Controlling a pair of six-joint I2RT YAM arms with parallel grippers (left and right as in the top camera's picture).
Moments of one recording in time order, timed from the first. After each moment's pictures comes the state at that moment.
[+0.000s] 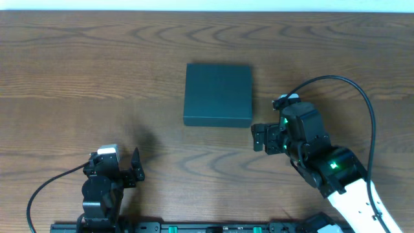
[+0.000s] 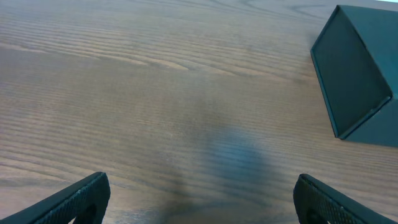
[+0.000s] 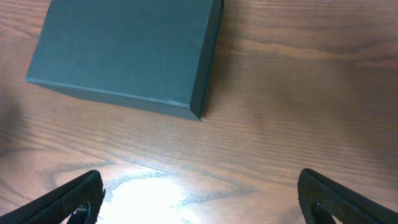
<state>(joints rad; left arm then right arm) -0.04 0.01 0.16 -0.61 -0.06 -0.12 0.44 1.01 0.87 -0.75 0.06 0.32</state>
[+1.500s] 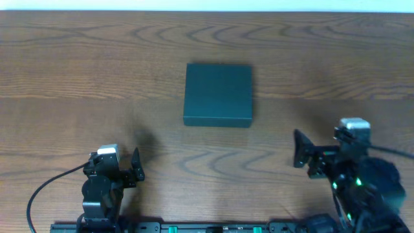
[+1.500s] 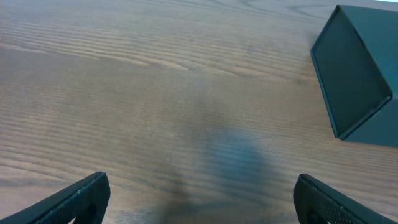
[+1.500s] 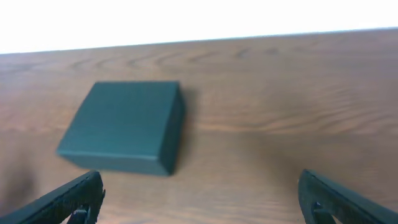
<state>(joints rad) -0.04 0.01 0.16 -0.61 -0.06 -0.12 0.23 0.48 0.86 -0.81 0.08 0.19</state>
